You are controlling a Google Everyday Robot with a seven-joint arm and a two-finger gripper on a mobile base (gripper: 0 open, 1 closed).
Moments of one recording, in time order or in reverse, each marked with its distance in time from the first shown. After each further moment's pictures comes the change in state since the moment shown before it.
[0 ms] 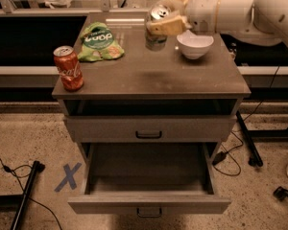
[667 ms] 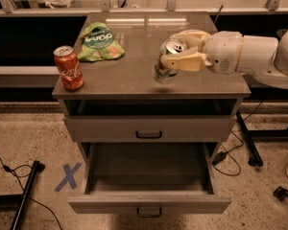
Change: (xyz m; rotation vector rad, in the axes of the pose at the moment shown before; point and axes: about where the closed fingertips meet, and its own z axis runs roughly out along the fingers) arm 0.036 0.076 -0.058 -0.061 -0.063 0.126
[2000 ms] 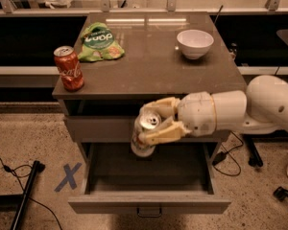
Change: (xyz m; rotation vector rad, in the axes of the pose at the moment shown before) arm 0.076 0.172 0.018 -0.346 0.091 0.082
